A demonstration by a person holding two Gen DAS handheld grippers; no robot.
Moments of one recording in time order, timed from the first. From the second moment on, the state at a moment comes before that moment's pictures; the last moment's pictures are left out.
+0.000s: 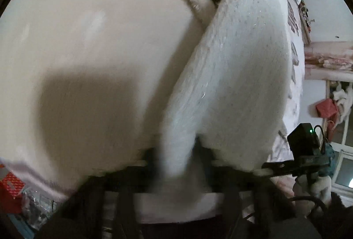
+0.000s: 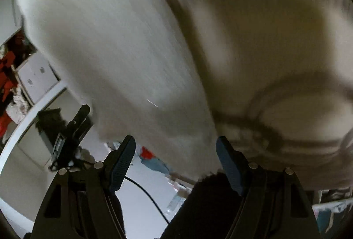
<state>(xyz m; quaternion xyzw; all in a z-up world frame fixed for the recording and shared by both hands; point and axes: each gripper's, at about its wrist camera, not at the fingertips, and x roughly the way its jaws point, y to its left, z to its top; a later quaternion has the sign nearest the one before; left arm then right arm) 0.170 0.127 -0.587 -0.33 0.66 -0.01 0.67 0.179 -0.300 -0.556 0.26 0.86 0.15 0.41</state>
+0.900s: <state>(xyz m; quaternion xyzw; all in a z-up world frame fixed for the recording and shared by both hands) 0.128 0.141 -0.648 -0.47 0.63 -0.08 0.61 0.140 -0.318 -0.598 0.38 0.81 0.22 0.40</state>
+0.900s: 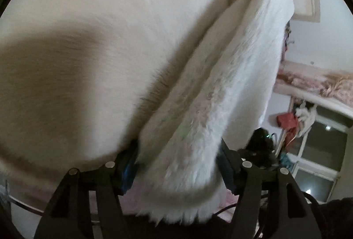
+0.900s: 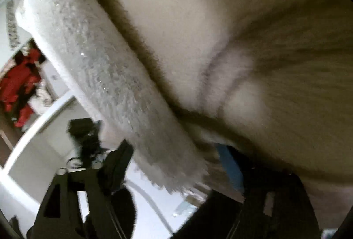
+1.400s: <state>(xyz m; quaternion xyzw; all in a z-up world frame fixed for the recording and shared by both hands) 0.132 0.121 -0.530 -0.42 0.60 -0.06 0.67 0.126 -0.288 -0.523 0.43 0.77 0.25 0.40</state>
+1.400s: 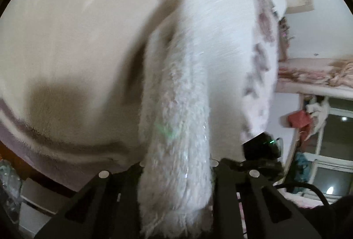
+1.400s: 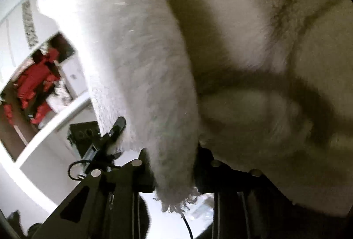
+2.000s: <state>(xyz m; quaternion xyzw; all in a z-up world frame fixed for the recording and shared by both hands) 0.451 0.120 -0.478 -0.35 0.51 -0.12 0.77 0.480 -0.313 -0.370 0.48 0.62 0.30 0.54</state>
